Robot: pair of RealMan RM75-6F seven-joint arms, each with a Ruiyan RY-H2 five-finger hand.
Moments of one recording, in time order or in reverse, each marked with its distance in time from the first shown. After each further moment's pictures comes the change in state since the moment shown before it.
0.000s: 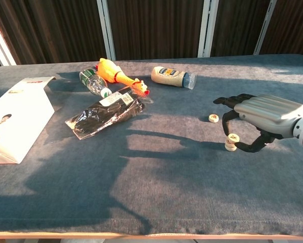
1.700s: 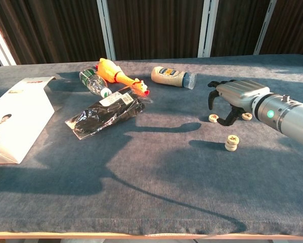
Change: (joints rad) left arm -0.012 0.002 -0.005 -0.003 -0.019 -0.026 -0.002; right arm 0.180 -0.204 0.182 0.297 0.322 -0.119 -0.108
